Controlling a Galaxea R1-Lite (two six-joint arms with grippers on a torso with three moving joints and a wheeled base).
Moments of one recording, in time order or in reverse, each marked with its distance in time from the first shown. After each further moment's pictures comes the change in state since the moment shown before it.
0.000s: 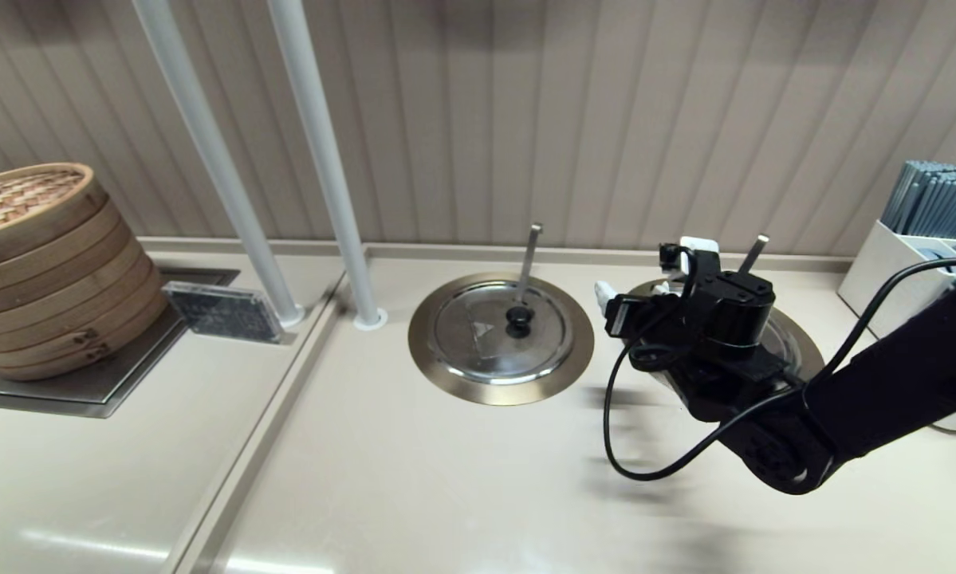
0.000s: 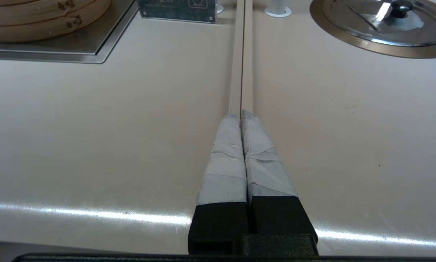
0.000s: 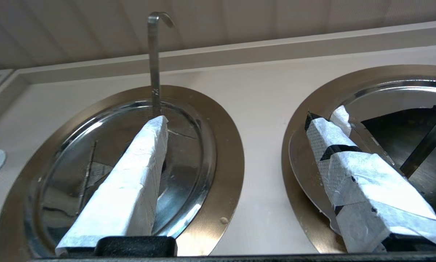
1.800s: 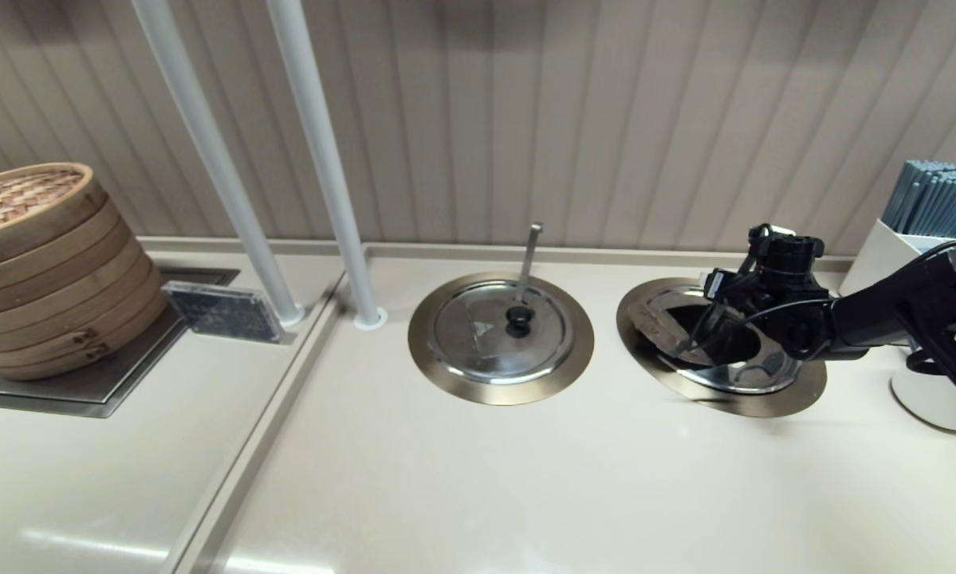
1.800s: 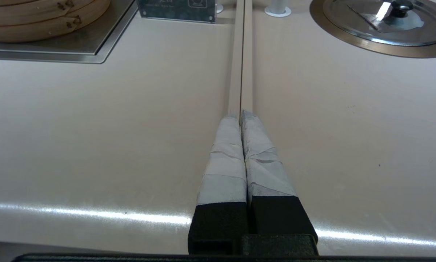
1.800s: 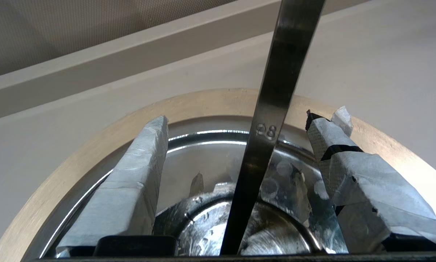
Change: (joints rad) left arm 0.000 0.000 0.000 0.000 0.000 0.000; right arm -0.510 0.345 -0.671 0.564 0.171 0.070
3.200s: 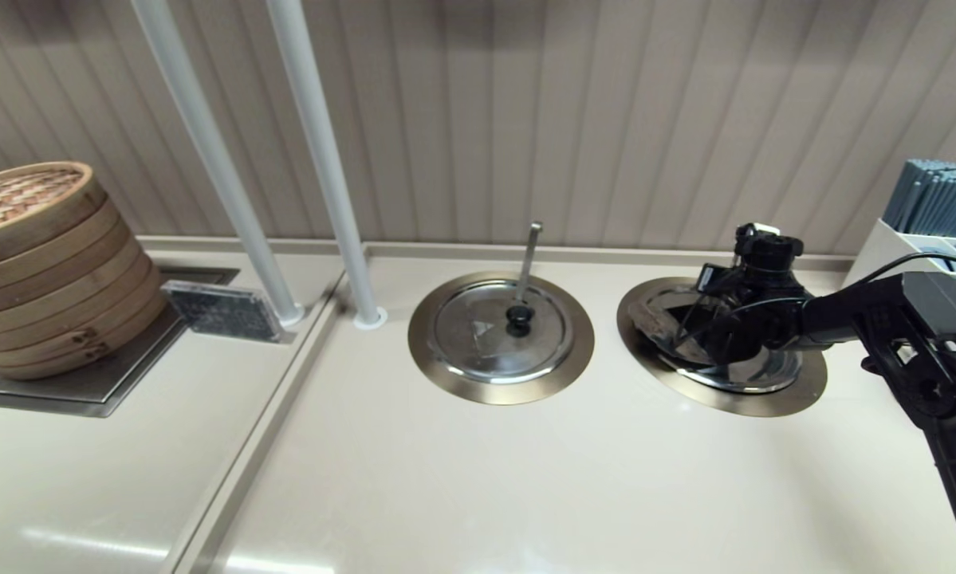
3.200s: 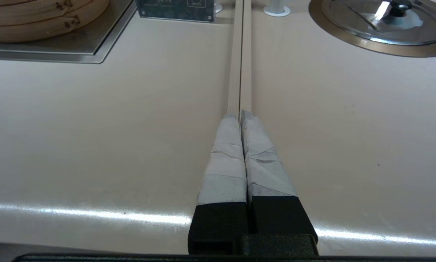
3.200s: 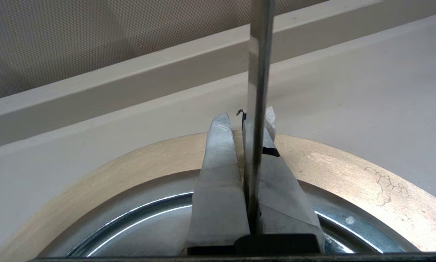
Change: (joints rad) left arm 0.000 0.000 0.000 0.000 0.000 0.000; right arm -0.014 0.174 -0.301 0.072 -0.002 -0.045
